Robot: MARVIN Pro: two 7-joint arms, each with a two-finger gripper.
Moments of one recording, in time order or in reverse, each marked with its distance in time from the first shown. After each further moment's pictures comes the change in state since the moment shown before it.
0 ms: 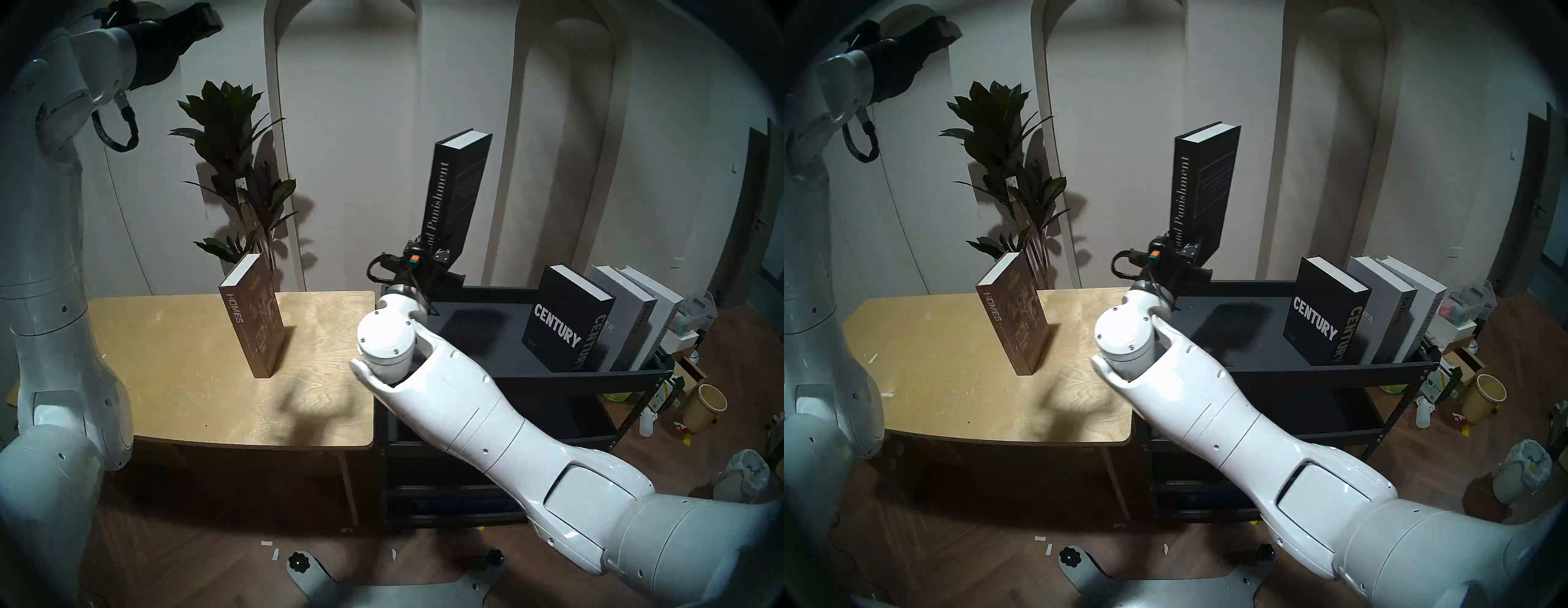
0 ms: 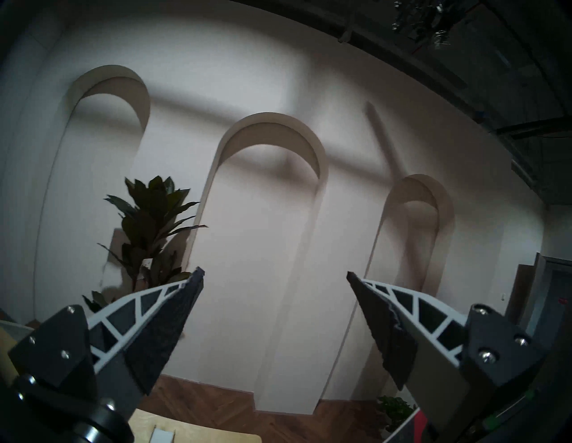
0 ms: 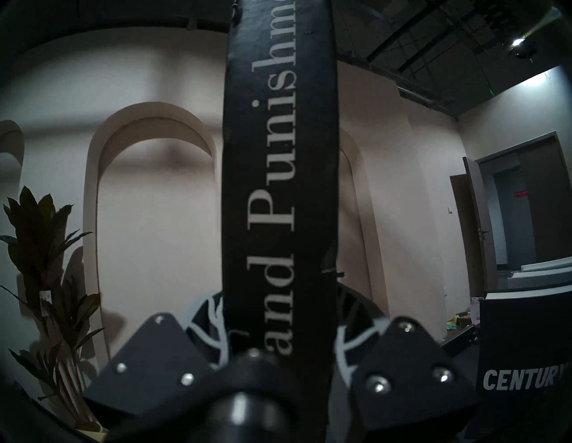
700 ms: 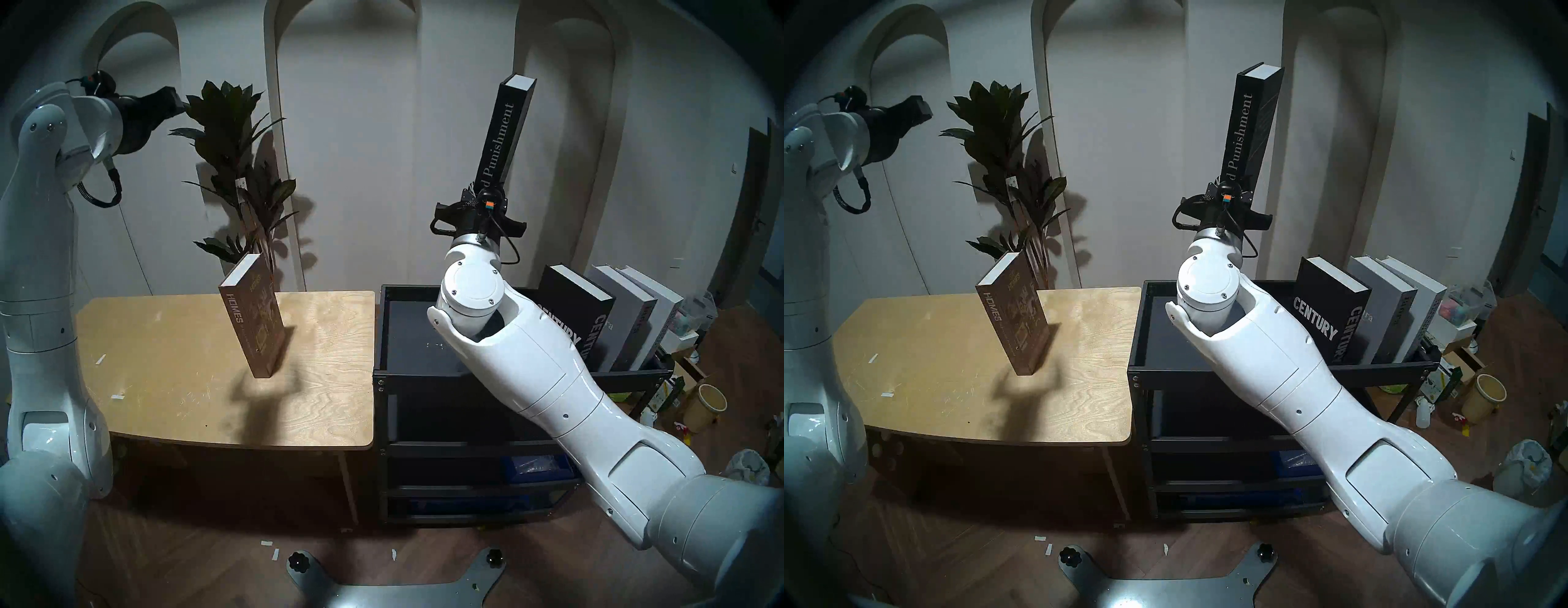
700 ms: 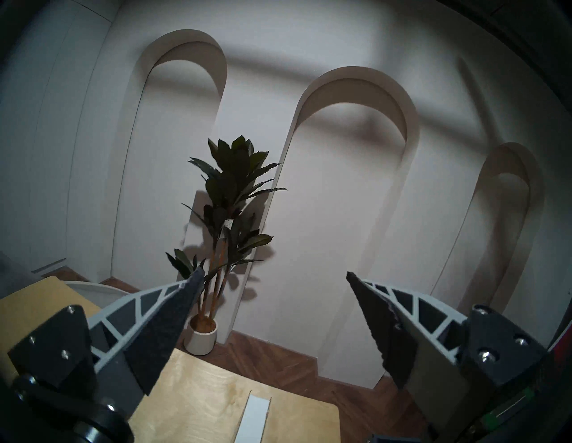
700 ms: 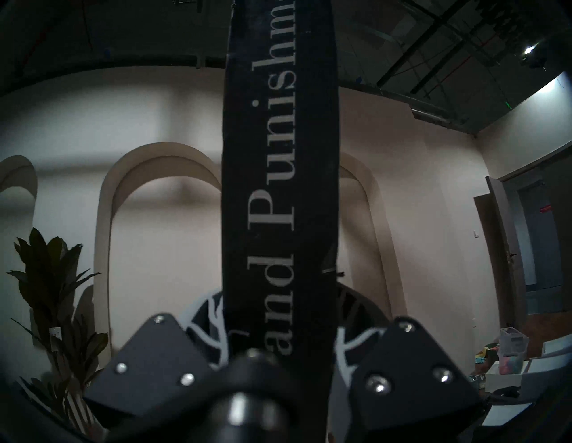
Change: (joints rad) left arm 0.139 0.078 -0.032 0.113 0.094 0.001 -0.003; right arm 0.026 0.221 0.103 -0.246 0.114 0.048 0.241
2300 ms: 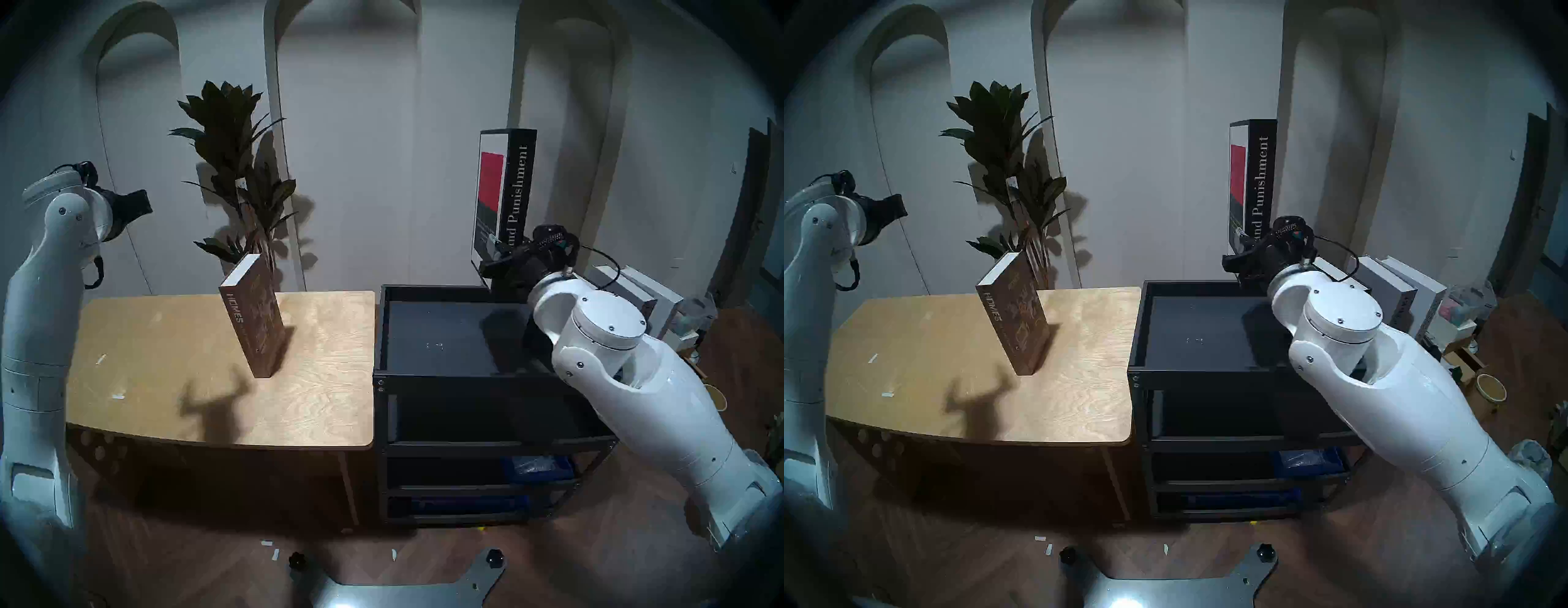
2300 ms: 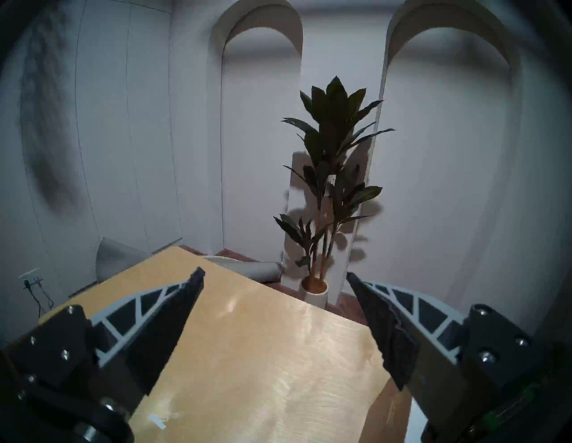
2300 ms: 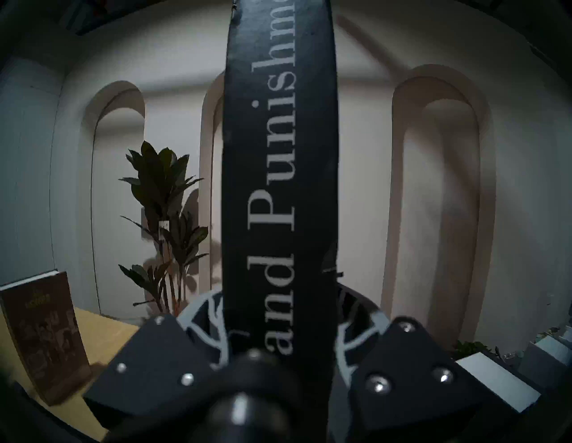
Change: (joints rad) left arm 0.336 0.117 -0.067 0.001 0.206 -0.042 0.021; right arm -0.343 0.519 0.237 -0.457 0.465 0.251 0.386
